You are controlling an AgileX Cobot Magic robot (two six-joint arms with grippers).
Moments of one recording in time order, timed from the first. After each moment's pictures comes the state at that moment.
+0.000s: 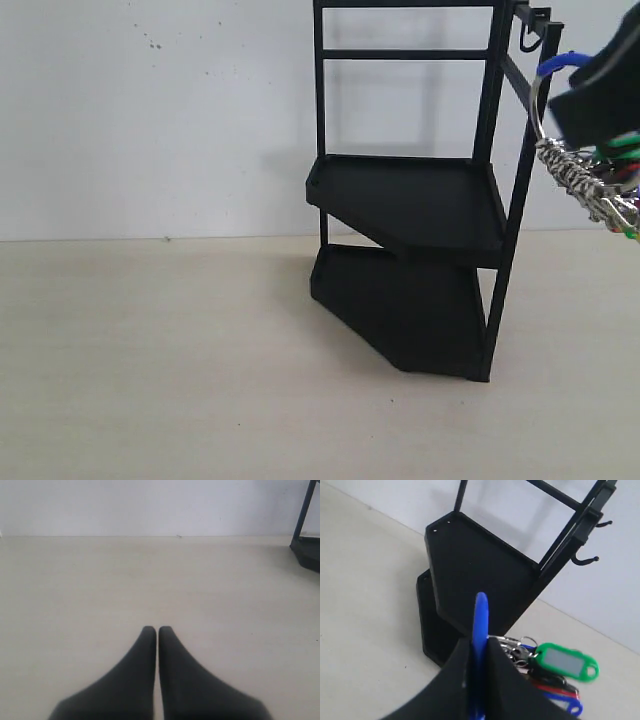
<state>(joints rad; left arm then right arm) 0.05 0.00 0.00 -0.07 0.33 0.09 0.72 0.99 -1.17 -0.63 0.93 0.37</state>
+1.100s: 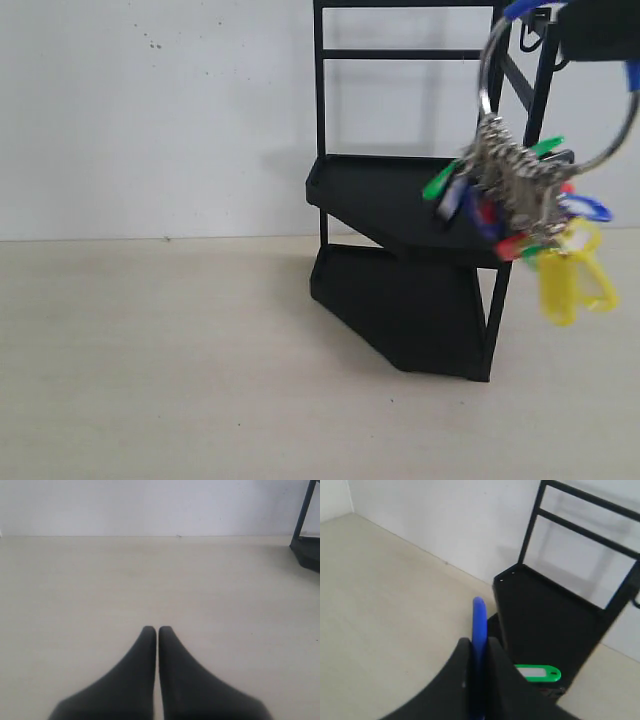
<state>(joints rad) 0.05 0.00 0.00 -0.07 0.33 0.09 0.72 0.89 -1.15 -0.38 0.75 0.29</state>
